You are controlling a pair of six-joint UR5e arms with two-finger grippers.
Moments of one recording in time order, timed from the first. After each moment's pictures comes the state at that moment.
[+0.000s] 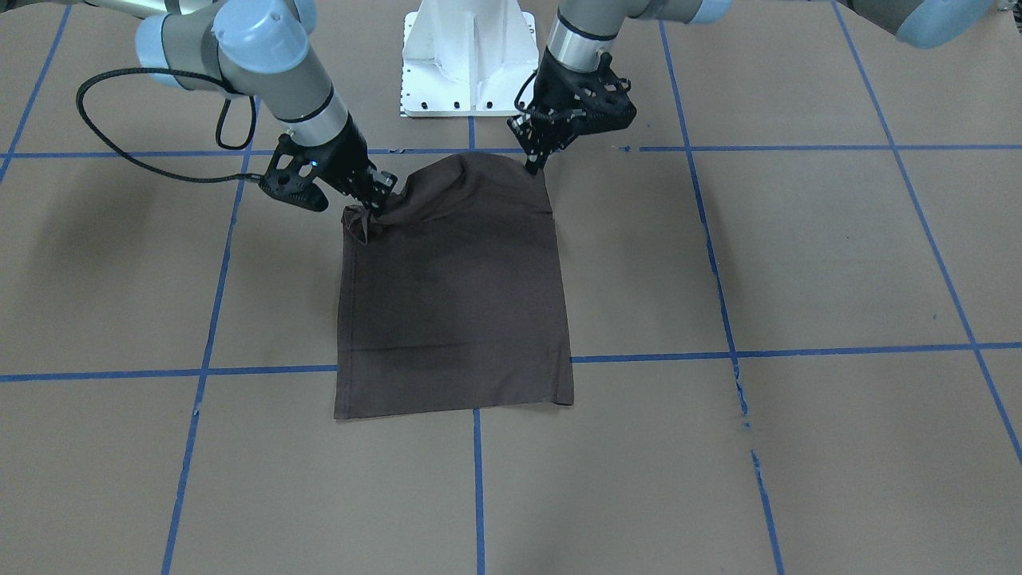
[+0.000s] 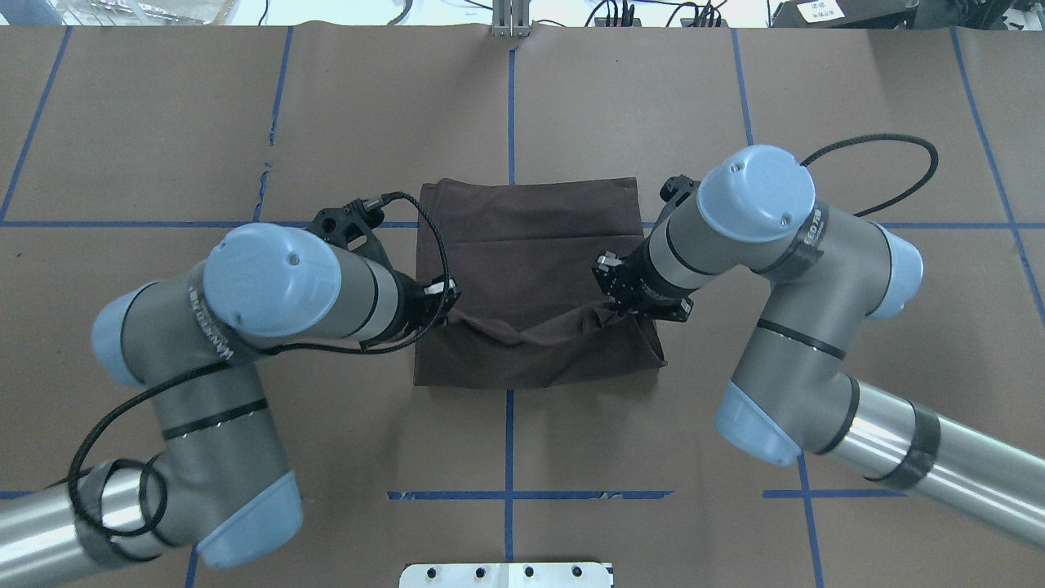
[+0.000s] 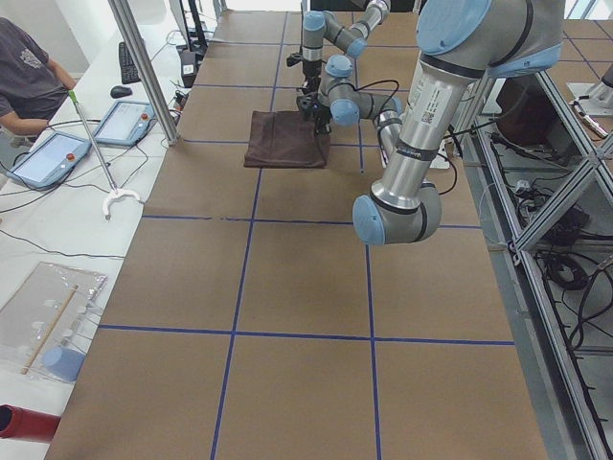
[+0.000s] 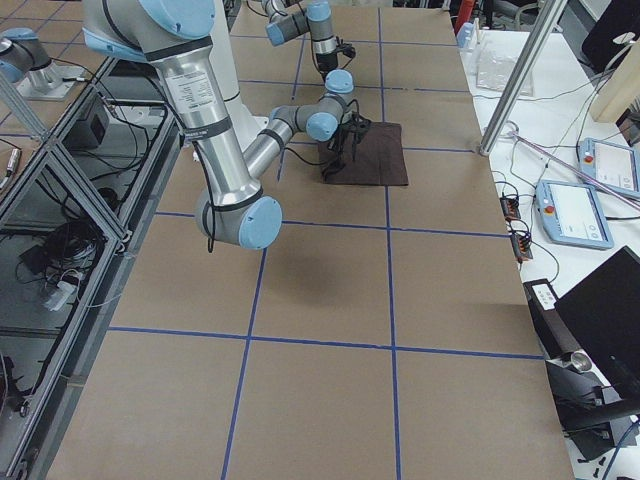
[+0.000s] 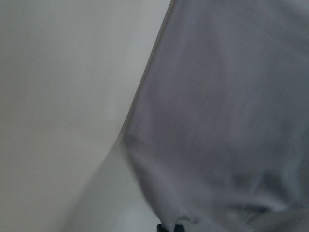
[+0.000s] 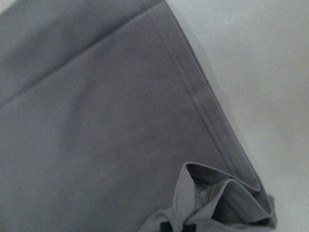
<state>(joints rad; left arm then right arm) -0.52 -2.14 -1.83 -1.78 -1.75 -1.75 0.65 -1.06 1.73 -1.36 2.04 1.70</state>
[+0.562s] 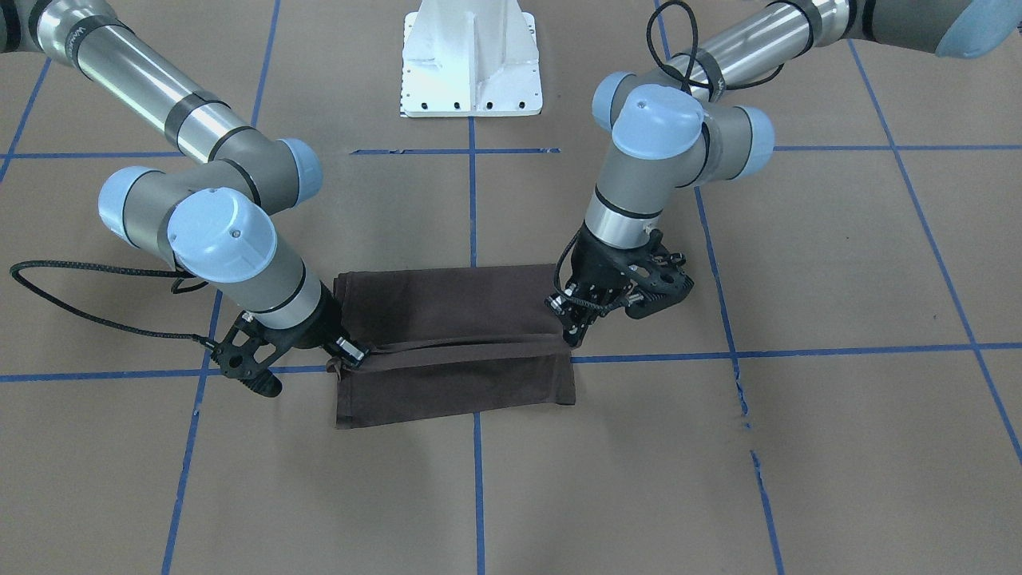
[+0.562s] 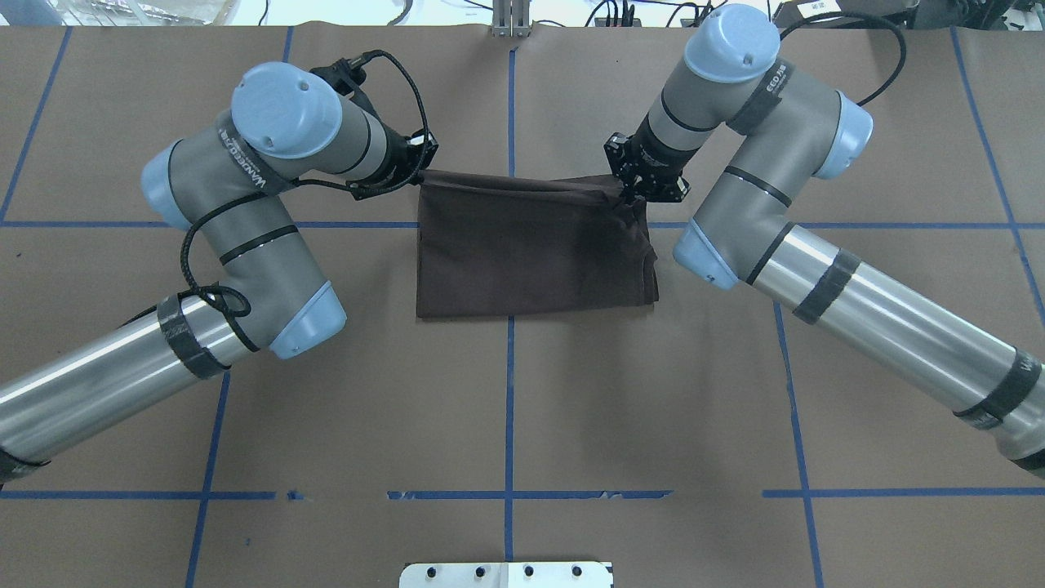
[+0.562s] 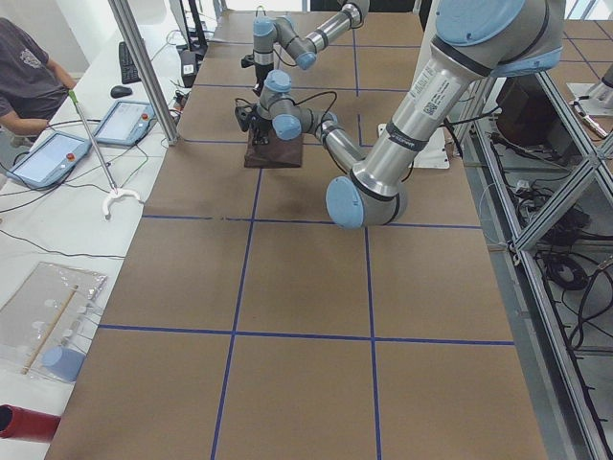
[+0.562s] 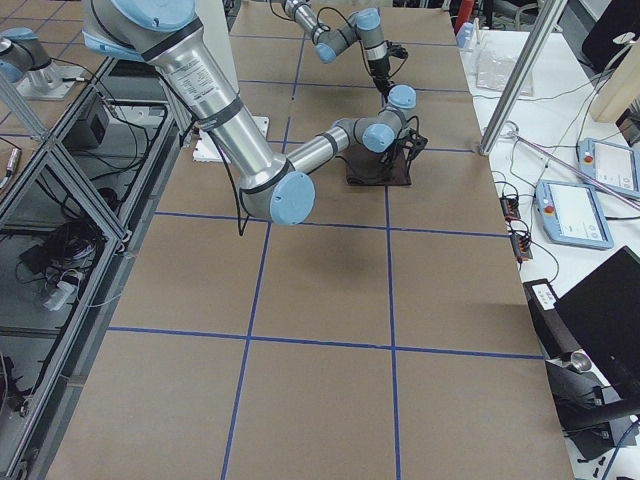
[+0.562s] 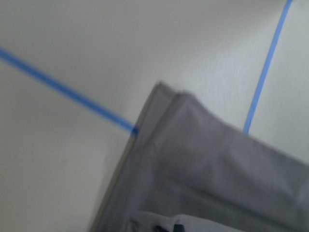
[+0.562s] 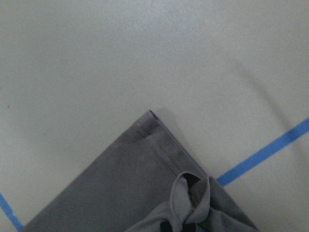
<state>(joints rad) -0.72 -2.28 -1.44 -2.03 -1.78 -1.65 0.82 -0.83 1.28 -1.24 2.14 1.66</state>
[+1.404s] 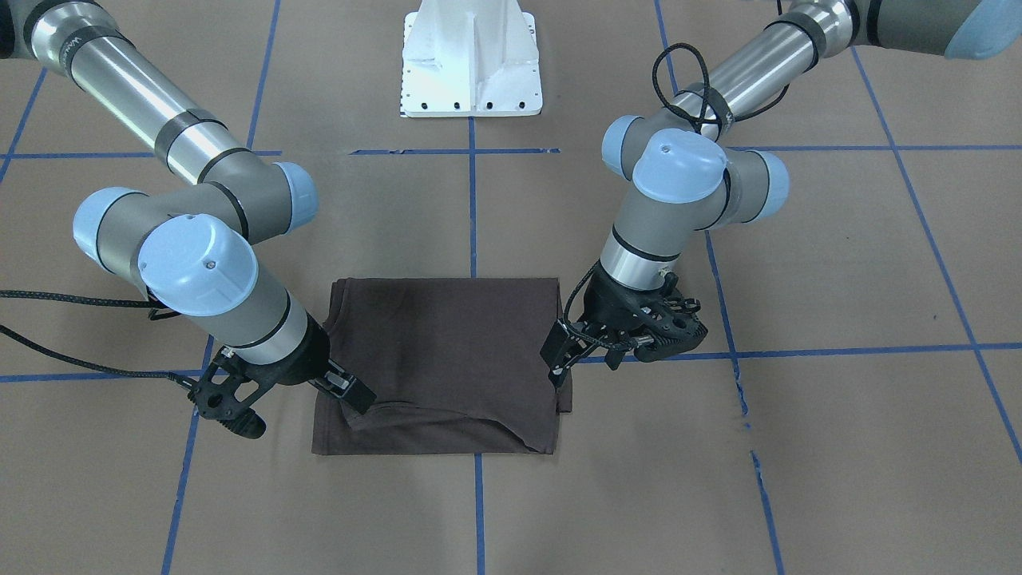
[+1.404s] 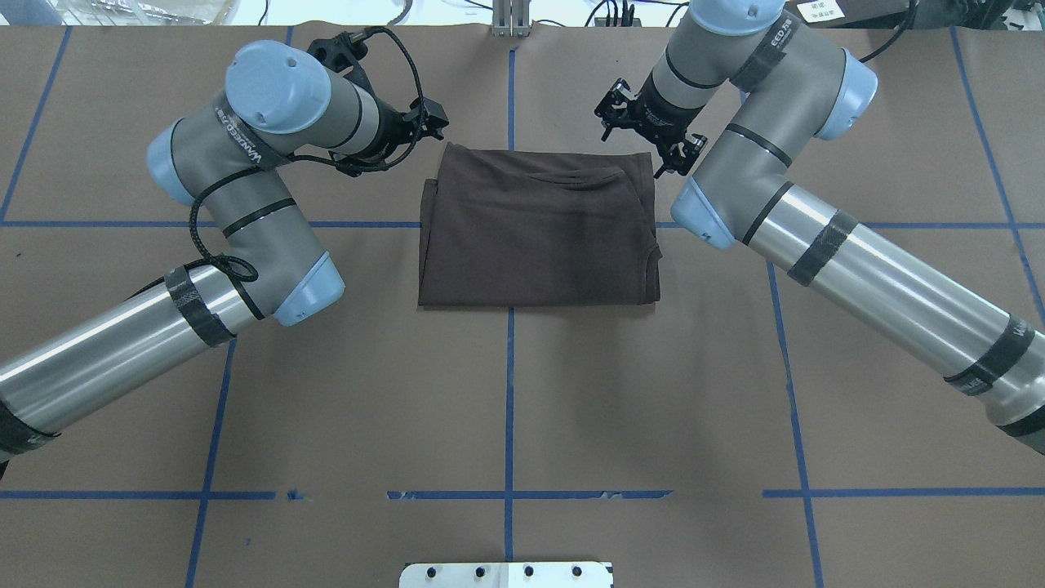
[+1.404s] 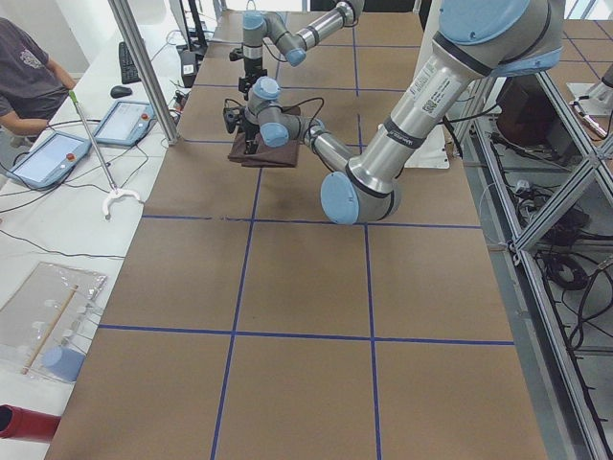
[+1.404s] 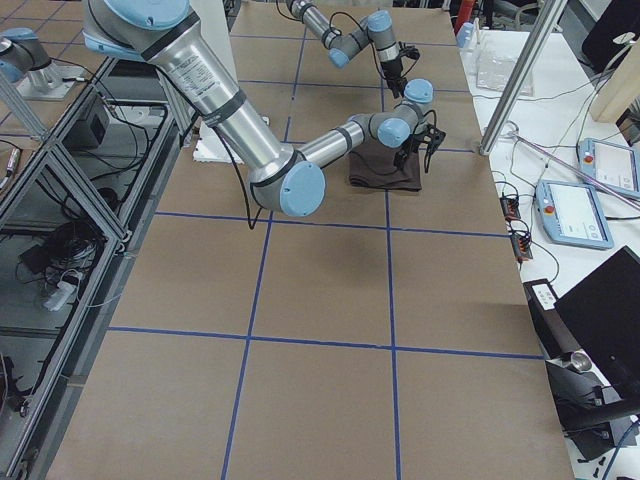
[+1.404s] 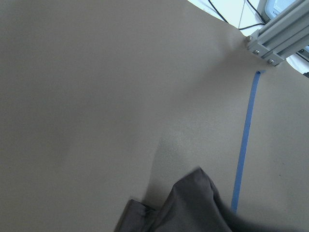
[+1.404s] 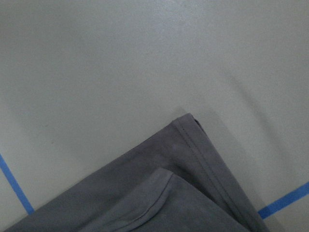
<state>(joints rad) -0.77 -2.30 -1.36 -2.13 -1.82 -1.53 0.87 -0.79 1.23 -1.23 2.13 1.58</state>
